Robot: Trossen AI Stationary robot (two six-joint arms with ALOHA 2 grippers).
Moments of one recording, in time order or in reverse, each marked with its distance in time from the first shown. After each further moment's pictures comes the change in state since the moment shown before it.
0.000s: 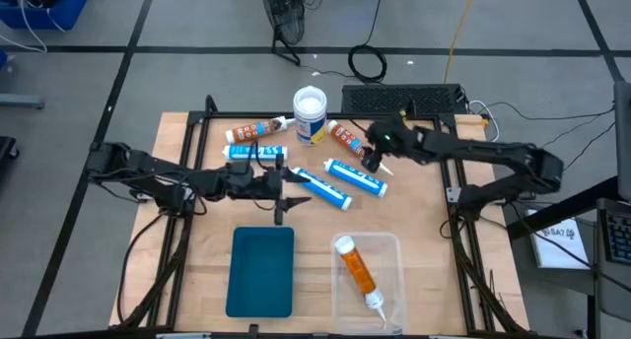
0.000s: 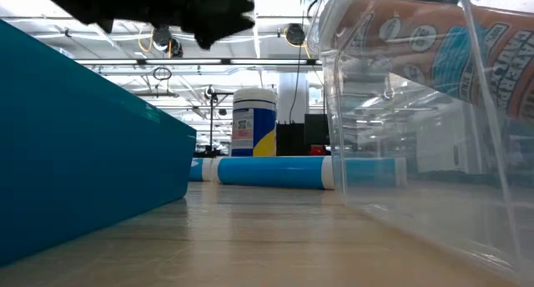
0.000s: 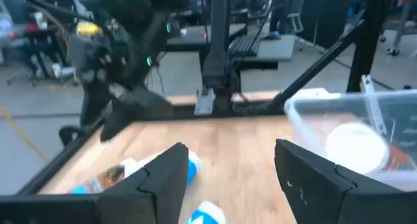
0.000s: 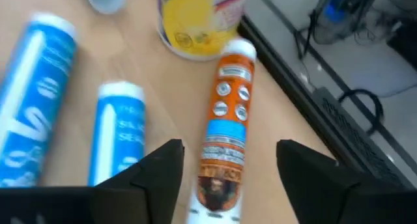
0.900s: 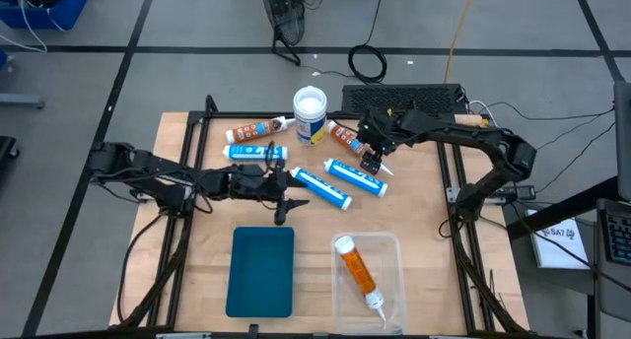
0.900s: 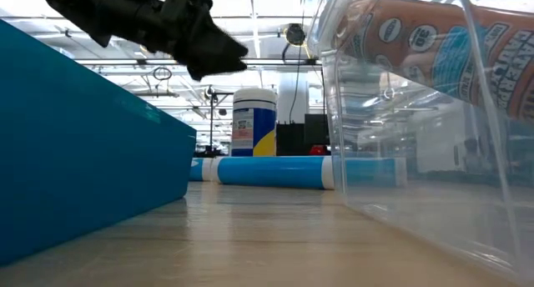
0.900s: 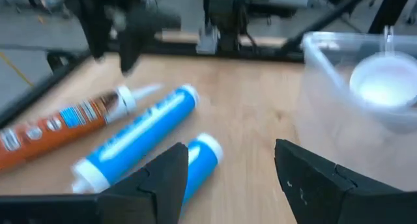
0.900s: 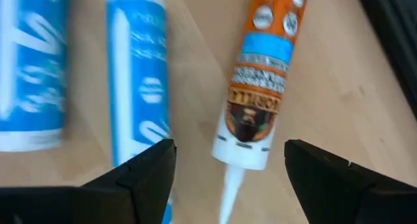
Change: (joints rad) left arm 0.028 0.041 -0.012 -0.164 0.018 -0.119; right arm -0.053 0.233 0.301 -0.497 -0.181 0.028
